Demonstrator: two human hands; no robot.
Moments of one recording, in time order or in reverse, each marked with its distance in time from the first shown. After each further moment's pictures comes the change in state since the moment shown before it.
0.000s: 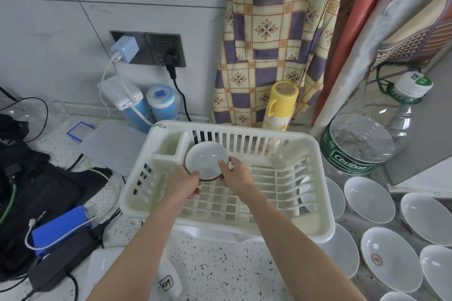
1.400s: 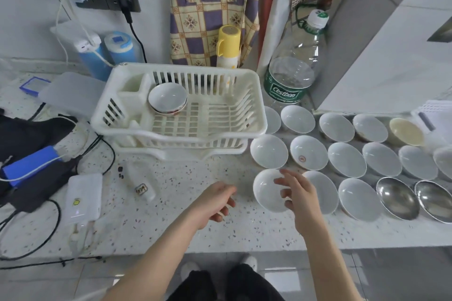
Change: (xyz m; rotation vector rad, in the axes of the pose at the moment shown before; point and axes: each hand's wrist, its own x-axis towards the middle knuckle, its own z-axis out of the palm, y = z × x) left_hand -0.234 -0.088 0.099 0.043 -0.648 -0.085; right_hand -0.299 0.143 -0.117 0.592 0.480 0.248
